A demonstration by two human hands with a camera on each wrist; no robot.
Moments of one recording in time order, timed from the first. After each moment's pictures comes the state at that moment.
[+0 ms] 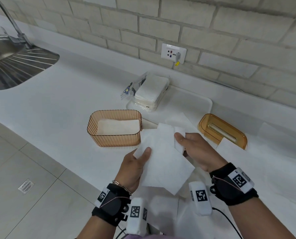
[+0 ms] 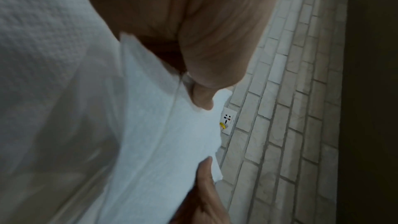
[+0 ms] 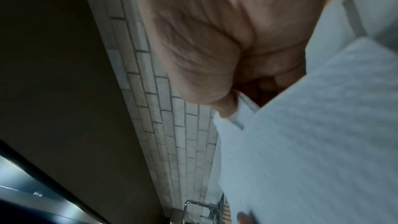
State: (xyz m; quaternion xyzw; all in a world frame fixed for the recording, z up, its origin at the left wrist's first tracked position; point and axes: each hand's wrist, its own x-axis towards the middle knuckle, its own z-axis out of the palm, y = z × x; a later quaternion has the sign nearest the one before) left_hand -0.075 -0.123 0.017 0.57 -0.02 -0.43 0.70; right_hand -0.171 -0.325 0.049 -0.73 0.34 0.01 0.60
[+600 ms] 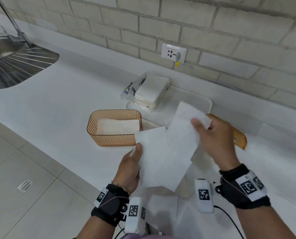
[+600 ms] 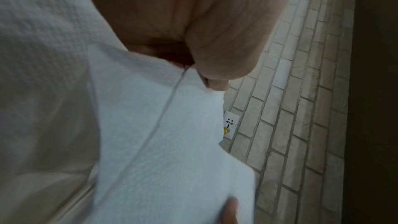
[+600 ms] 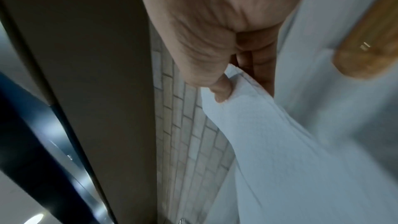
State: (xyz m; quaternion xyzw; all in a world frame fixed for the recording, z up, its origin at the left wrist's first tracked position) left_hand -0.072 -0.122 0.018 0.58 0.02 -0.42 0.69; right_hand -0.187 -0.334 0.095 -0.79 0.36 -0.26 0.43
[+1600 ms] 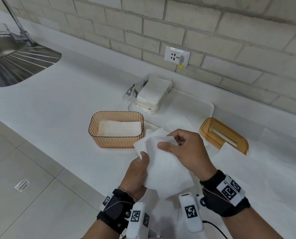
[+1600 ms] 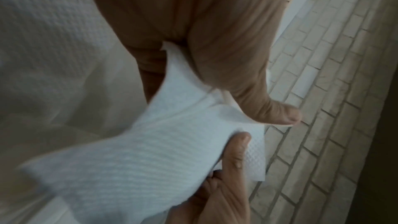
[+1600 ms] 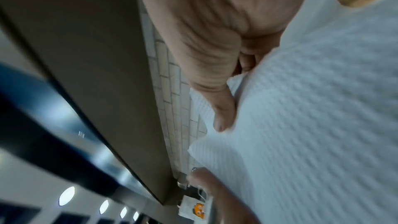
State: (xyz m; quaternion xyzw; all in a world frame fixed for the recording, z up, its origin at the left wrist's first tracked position) left_hand -0.085 -0.126 0.011 0.53 -0.05 -0.46 0.71; right_hand -0.157 -0.286 0.079 -0.78 0.30 -0.14 0.53
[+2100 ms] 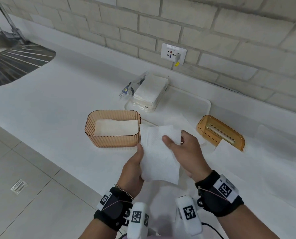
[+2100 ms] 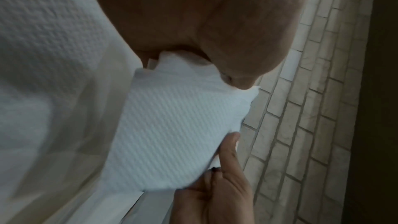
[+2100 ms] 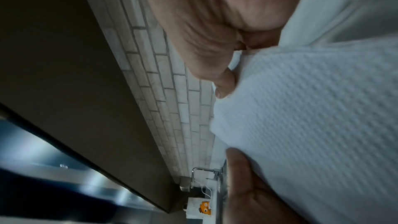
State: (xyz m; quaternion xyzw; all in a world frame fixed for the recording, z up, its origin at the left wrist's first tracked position) left_hand -0.080 -0.129 0.017 0.51 0.03 -0.47 0.72; right_hand -0.158 -0.282 0.057 -0.69 0.38 -0.16 0.60
